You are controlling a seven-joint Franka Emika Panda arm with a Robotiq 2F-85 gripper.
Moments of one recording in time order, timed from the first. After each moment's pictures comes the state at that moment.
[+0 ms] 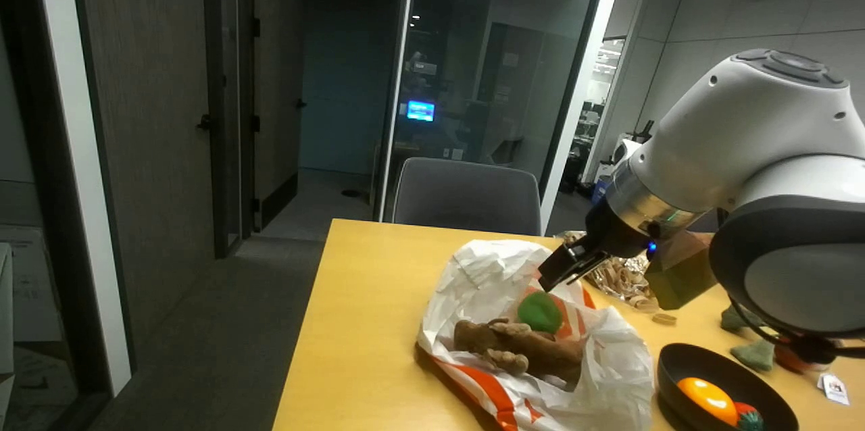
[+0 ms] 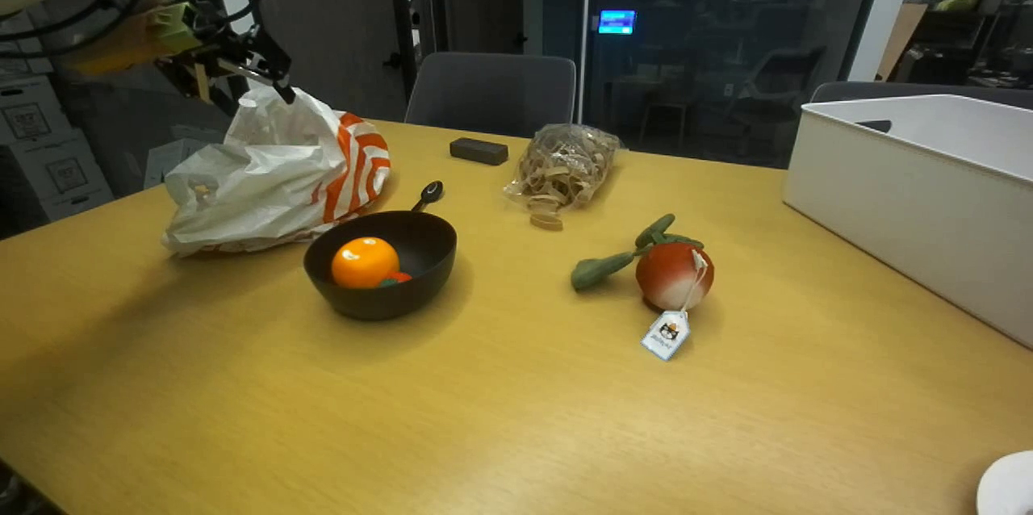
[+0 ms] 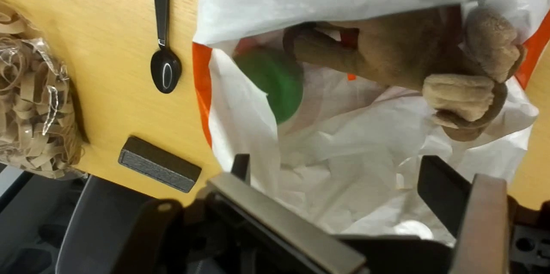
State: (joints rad) arm 0.02 -0.15 0.44 -2.42 -0.42 2.76 0.33
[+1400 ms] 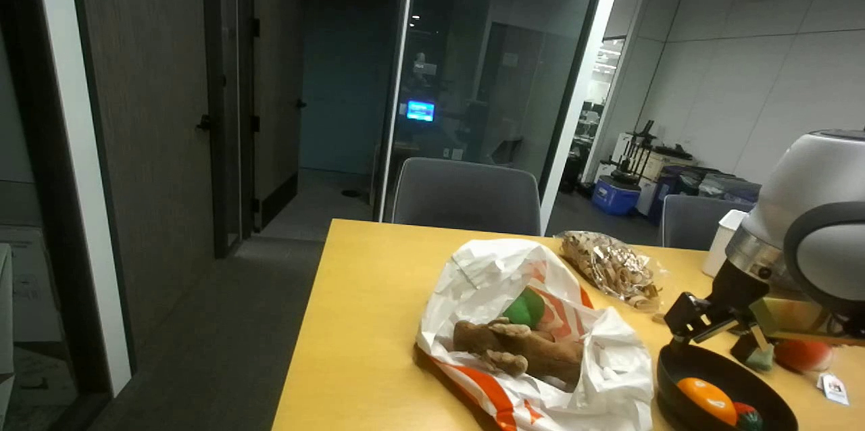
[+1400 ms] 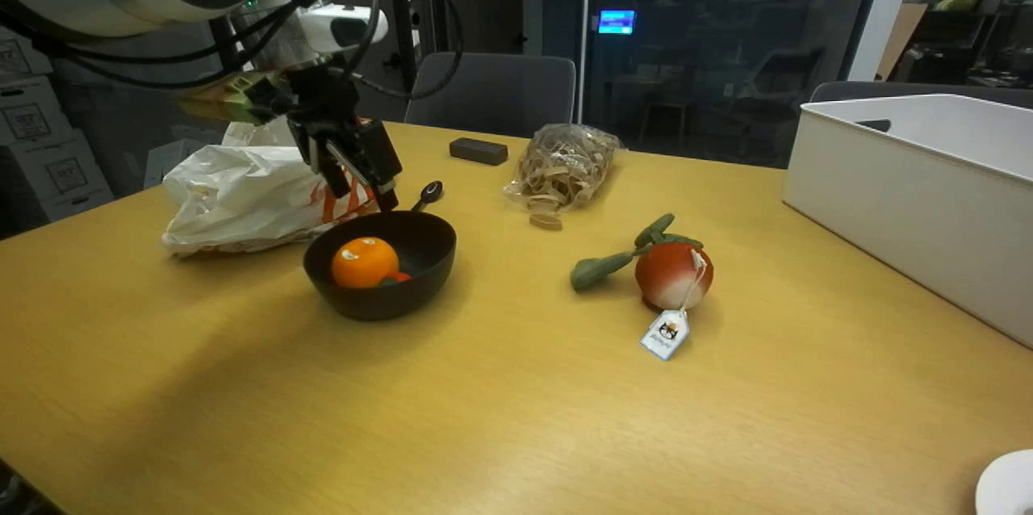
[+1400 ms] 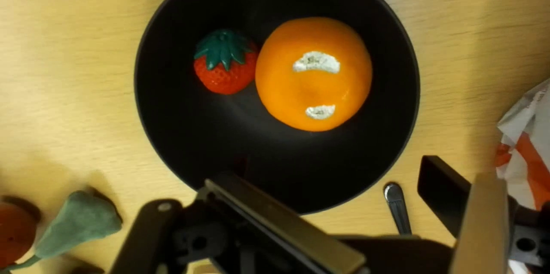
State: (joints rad) arm -0.03 -0.19 0.11 -2.57 -0.20 2.54 0.37
